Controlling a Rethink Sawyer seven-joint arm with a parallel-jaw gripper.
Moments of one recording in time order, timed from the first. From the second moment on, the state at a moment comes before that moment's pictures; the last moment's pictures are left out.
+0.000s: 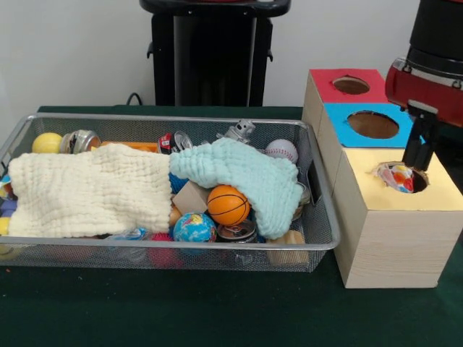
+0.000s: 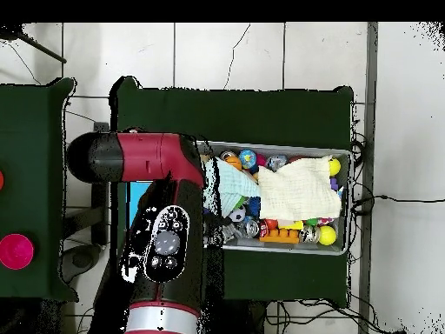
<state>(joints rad) 0.20 -0.48 -0.22 1.24 0.14 0.70 2.59</state>
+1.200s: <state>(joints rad) 0.22 -0.40 -0.23 1.20 0.17 0.66 2.59</state>
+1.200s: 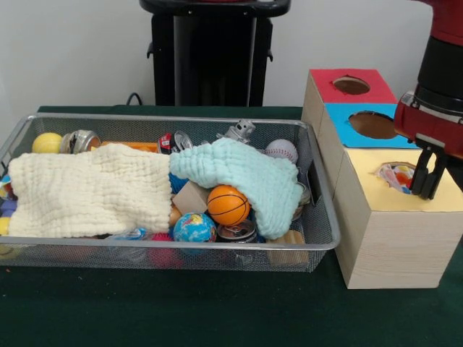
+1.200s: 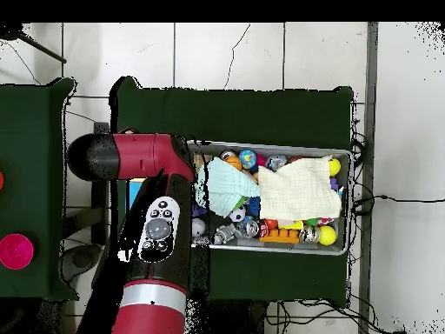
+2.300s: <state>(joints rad) 0.23 -0.42 -0.22 1.27 0.17 0.56 2.59</state>
